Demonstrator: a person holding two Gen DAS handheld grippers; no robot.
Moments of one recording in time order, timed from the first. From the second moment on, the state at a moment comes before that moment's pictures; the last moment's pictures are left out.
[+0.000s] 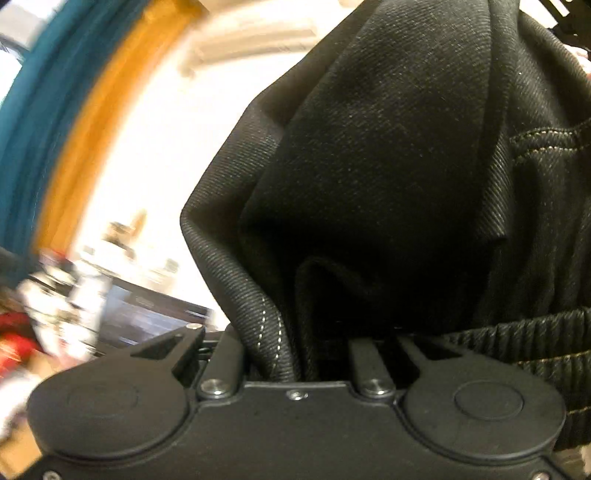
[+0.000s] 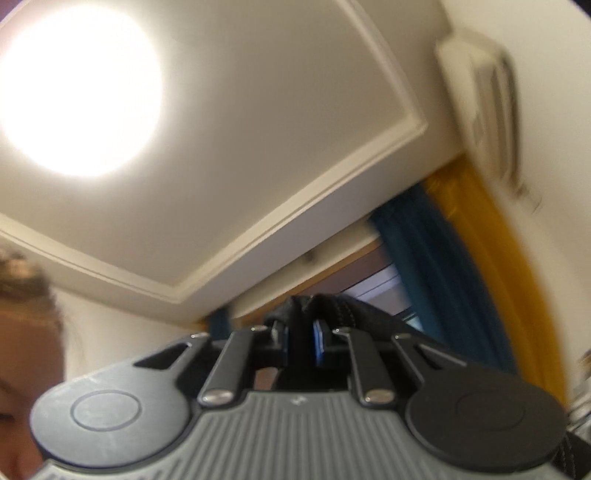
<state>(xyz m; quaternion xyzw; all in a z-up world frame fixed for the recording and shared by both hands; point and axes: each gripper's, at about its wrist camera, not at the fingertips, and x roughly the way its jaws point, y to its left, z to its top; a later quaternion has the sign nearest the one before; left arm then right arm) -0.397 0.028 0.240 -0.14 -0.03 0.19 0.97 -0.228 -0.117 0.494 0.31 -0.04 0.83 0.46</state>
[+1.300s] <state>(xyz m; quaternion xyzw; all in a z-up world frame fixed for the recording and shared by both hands) -0.168 0.191 0.068 -0.18 0.28 -0.04 0.94 0.040 -0.071 0.139 0.16 0.33 0.38 0.85</state>
